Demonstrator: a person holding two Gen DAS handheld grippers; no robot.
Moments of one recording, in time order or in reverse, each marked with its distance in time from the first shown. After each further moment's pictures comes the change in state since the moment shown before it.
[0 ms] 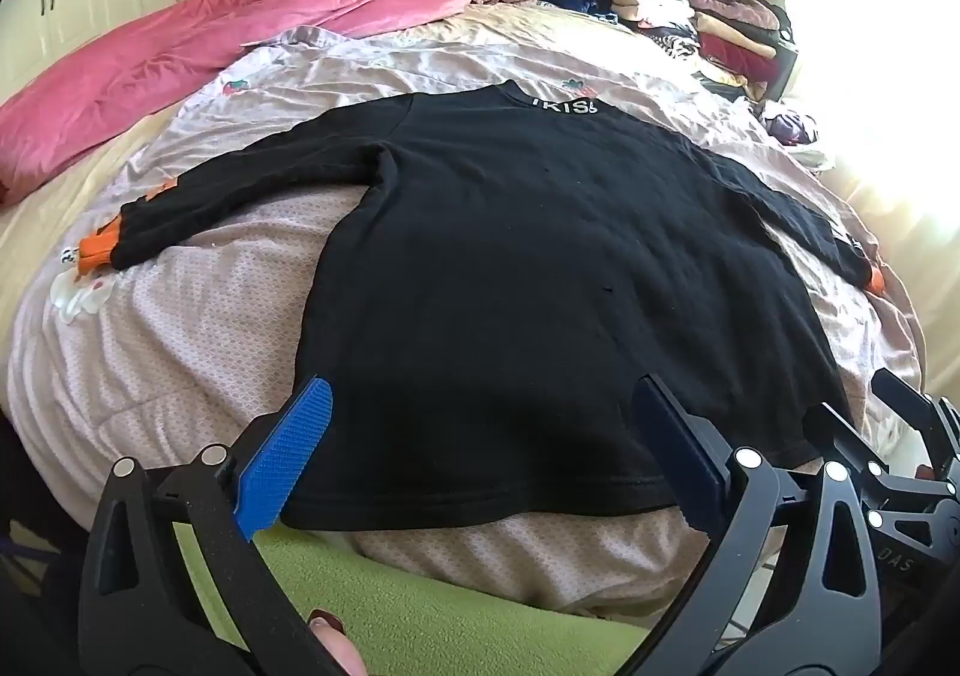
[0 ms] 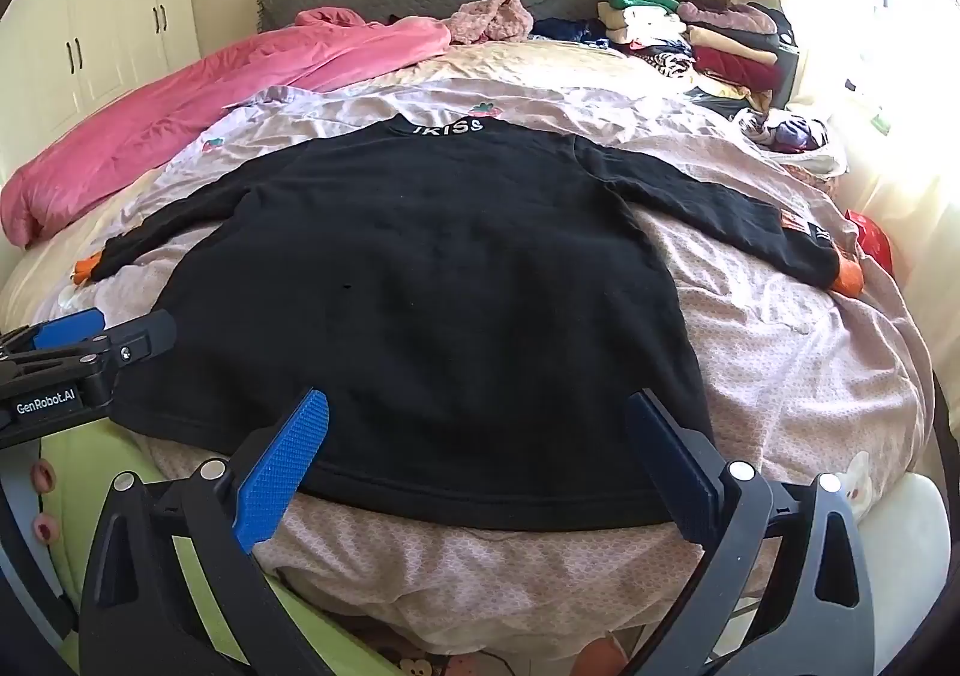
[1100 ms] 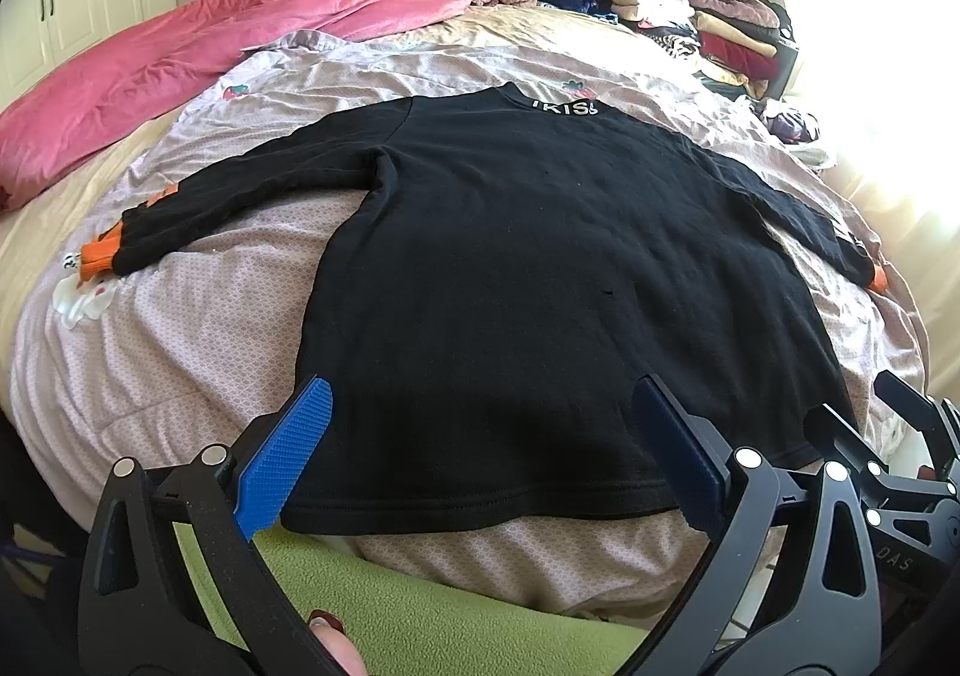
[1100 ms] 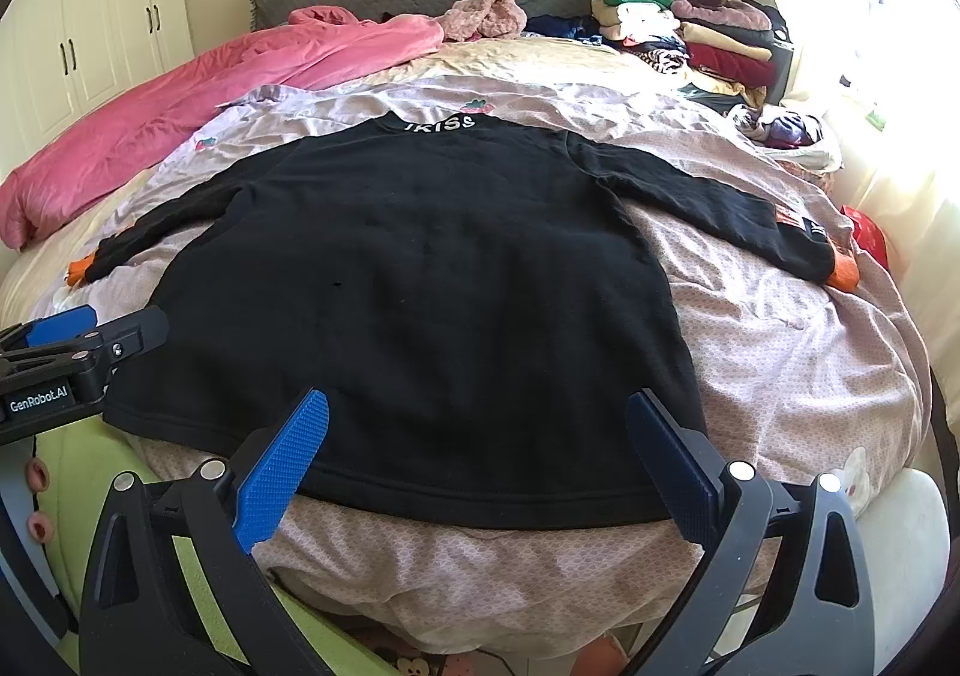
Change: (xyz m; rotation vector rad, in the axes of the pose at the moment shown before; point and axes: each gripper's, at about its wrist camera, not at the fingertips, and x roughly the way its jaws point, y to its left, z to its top) left arm 0.000 0.000 0.001 0.004 -0.002 0.004; right arm 0.001 -0.005 -0.002 0.002 0.007 -0.012
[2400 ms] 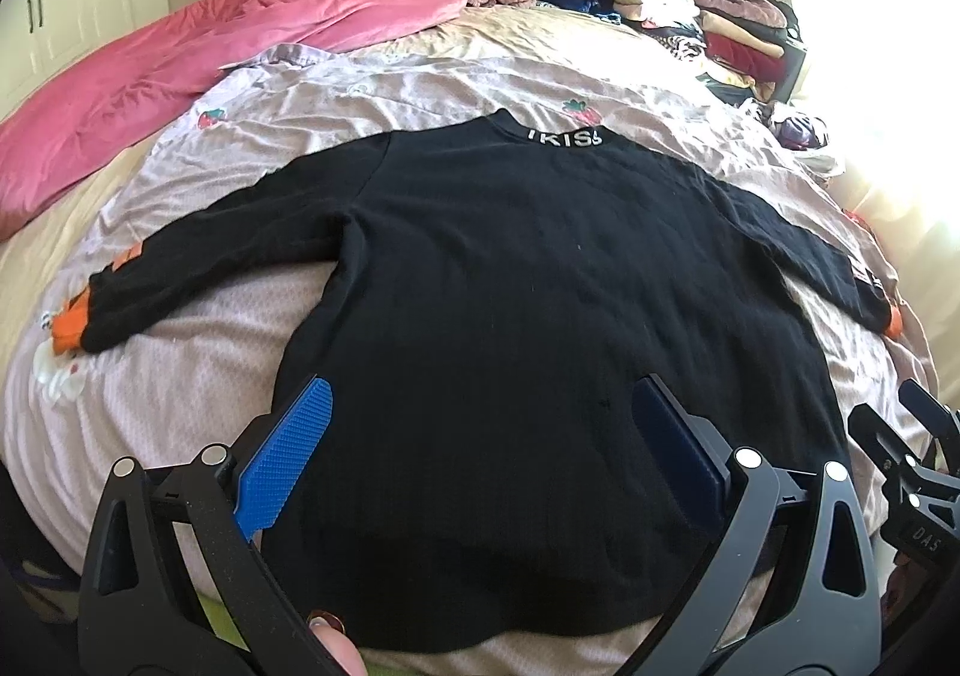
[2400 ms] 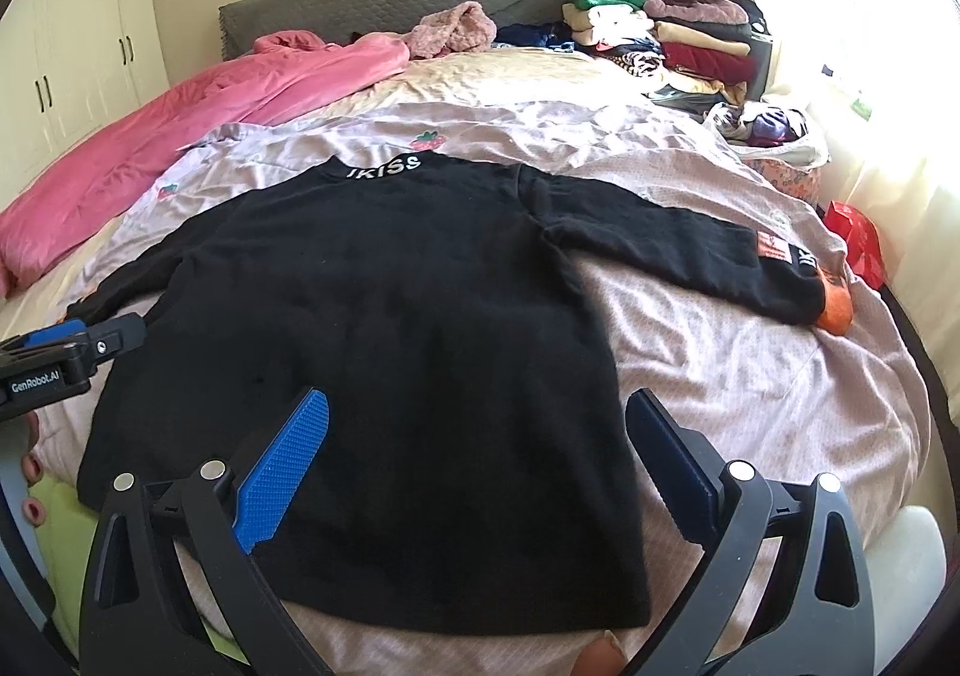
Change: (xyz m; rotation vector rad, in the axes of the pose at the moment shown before) left arm 0.040 -0.016 0.067 0.017 0.010 0.018; right arm 0.028 -0.050 0.055 0.059 -0.027 -0.023
